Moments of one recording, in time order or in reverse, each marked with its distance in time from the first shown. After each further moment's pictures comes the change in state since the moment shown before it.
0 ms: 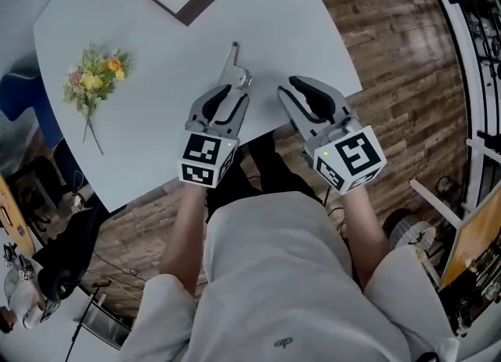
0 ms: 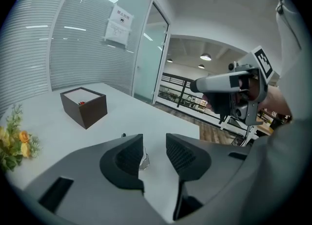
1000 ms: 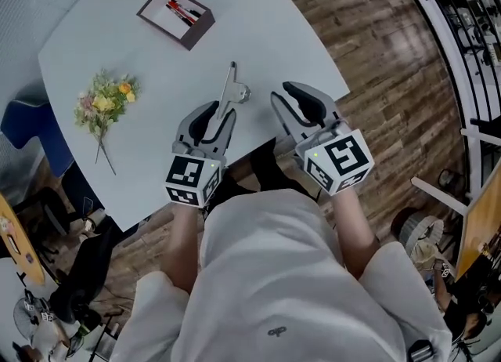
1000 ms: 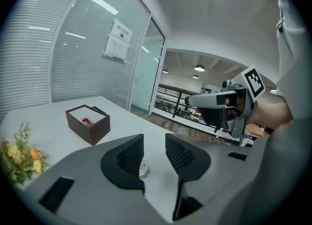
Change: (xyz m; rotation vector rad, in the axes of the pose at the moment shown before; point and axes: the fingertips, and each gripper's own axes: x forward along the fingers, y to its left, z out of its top) left arm -0.067 0.006 0.051 0.011 -0.126 -0.057; right arm -0.011 0.024 0.043 -0.014 -0.087 -0.122
